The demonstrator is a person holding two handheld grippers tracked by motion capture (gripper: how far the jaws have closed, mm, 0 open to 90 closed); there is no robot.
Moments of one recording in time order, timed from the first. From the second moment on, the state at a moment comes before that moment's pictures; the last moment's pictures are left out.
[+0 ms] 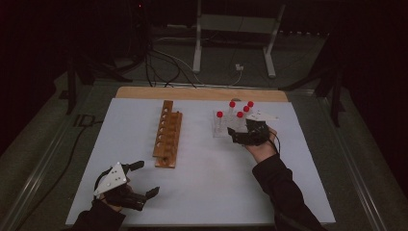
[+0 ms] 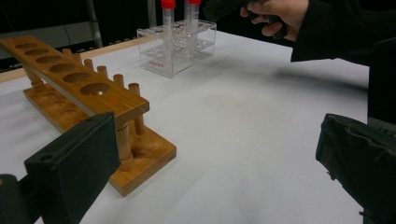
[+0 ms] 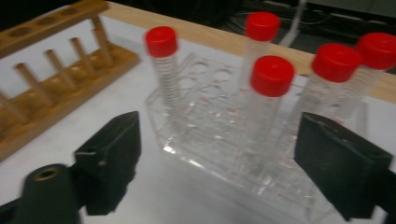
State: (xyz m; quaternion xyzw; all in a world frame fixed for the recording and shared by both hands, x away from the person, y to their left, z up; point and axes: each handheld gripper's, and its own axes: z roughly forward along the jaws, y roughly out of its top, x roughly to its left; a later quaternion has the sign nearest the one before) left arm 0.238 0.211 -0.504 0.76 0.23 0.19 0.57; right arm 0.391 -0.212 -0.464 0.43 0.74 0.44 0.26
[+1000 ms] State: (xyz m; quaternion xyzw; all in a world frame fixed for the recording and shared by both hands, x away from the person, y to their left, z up) left arm 0.238 0.211 -0.504 0.76 0.23 0.19 0.57; right arm 0.423 -0.210 -0.473 0.47 0.74 0.39 0.28
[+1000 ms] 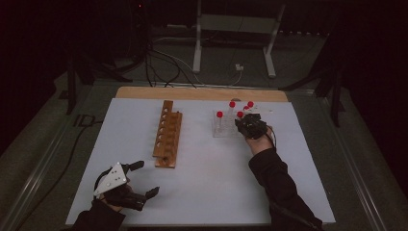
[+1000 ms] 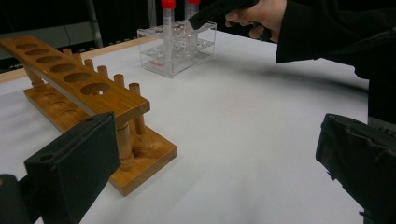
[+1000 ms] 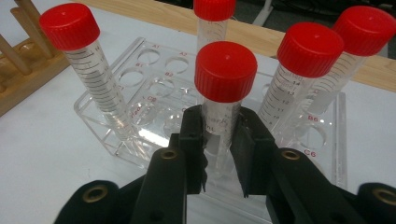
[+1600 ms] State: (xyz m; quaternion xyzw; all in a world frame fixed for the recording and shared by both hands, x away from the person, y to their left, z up) left arm 0.238 0.211 -0.503 0.76 0.24 0.20 0.57; right arm 0.413 -0.210 -0.446 0.44 0.74 0.40 0.31
